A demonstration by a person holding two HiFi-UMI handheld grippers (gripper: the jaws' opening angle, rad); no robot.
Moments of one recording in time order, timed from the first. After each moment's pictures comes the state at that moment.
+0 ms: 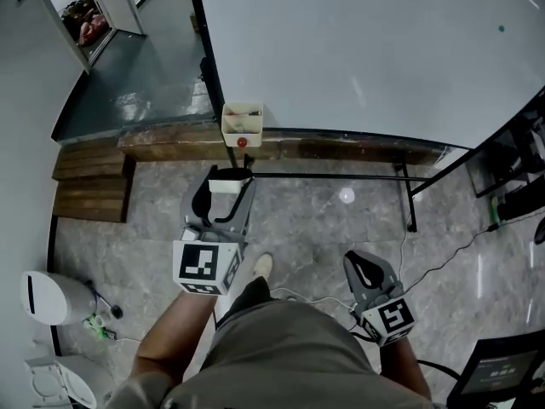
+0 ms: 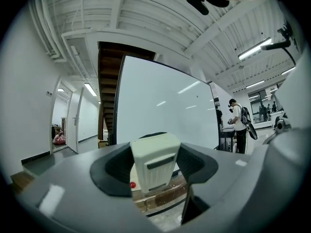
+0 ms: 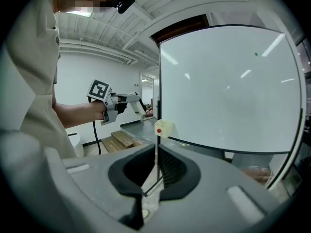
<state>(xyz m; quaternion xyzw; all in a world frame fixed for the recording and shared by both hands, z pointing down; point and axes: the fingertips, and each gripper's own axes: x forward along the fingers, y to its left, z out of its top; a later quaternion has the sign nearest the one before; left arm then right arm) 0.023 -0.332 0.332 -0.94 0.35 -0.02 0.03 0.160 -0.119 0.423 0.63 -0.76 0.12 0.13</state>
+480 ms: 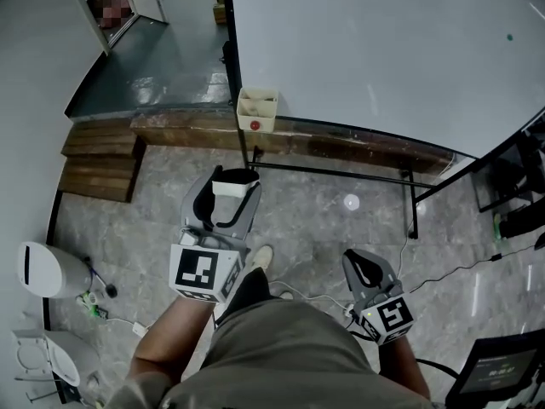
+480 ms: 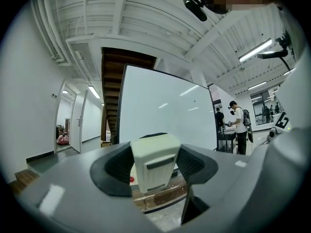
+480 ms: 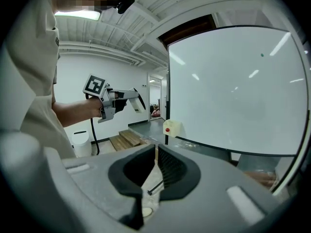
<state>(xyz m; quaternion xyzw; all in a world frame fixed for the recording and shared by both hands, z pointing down) -0.007 -0.268 0.318 -0.93 0.37 0.00 0.02 0.142 -0.086 0.427 0.59 -0.78 0.11 0.14</state>
